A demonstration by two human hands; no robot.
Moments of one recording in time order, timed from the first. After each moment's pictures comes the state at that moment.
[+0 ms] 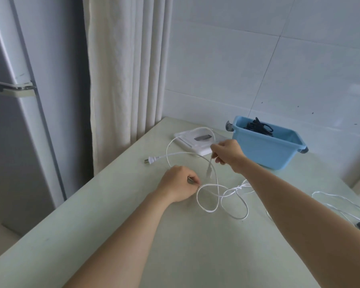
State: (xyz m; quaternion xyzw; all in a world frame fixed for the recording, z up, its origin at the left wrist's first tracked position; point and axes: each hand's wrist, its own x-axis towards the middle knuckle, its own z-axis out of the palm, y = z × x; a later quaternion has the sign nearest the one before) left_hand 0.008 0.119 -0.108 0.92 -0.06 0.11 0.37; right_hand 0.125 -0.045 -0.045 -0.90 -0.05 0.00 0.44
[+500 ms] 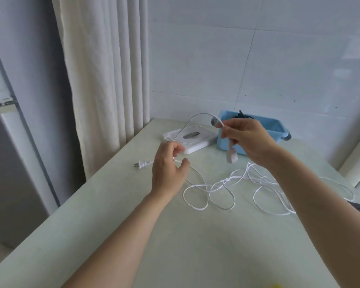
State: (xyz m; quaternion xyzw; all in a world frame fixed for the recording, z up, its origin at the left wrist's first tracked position) left_hand 0.001 0.096 -0.088 0.77 -0.07 0.41 0.48; right_hand 0.048 -0.106 0.021 -0.78 -0.20 -0.06 0.59
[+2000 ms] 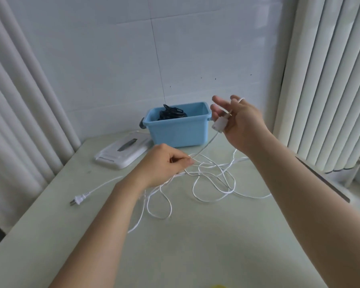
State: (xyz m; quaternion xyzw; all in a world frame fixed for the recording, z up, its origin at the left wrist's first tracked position) left_hand 0.031 -0.033 -0.021 0.88 -0.31 0.03 0.37; right_hand 0.031 -0.247 0.025 -0.36 -0.01 -0.14 0.92
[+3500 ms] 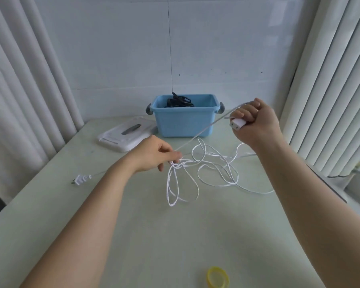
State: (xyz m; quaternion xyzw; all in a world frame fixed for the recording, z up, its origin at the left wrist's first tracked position) left_hand 0.049 0.002 -0.036 0.90 -0.21 -0.06 0.38; right_hand 0.034 -0.264 0.015 -0.13 0.04 -0.03 0.99
